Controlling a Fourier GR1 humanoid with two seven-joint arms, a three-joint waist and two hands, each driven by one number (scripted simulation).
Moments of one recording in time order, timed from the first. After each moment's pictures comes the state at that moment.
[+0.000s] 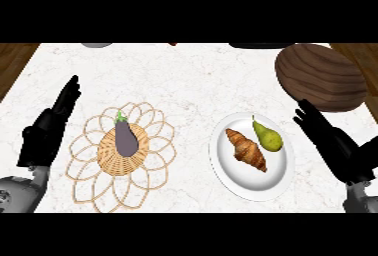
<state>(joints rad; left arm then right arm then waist) -0.19 0.55 -0.25 -1.57 0.12 0.29 0.12 -0.06 -0.43 0.10 -1.55 -0.39 0.10 0.14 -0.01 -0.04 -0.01</state>
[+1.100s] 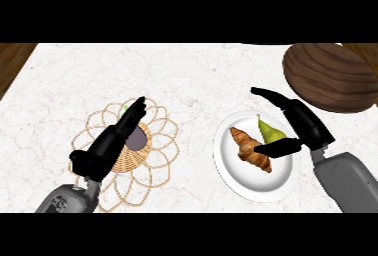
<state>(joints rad) -0.18 0.32 -0.39 -1.55 0.22 0.08 0.01 -0.37 -0.45 0.32 -1.37 0.27 0.00 -0.08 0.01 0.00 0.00</state>
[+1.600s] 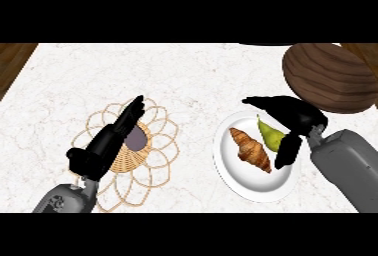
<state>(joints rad) -0.18 0.32 -0.37 -1.56 0.22 0.07 0.03 -0.56 -0.56 0.50 -1.41 0.32 0.48 0.34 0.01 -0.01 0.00</state>
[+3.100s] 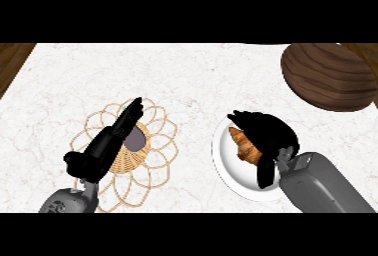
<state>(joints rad) -0.13 0.21 -0.26 -1.58 0.11 -0.04 0.04 -0.45 -0.34 0.48 -1.58 0.60 0.66 0.60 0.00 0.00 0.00</state>
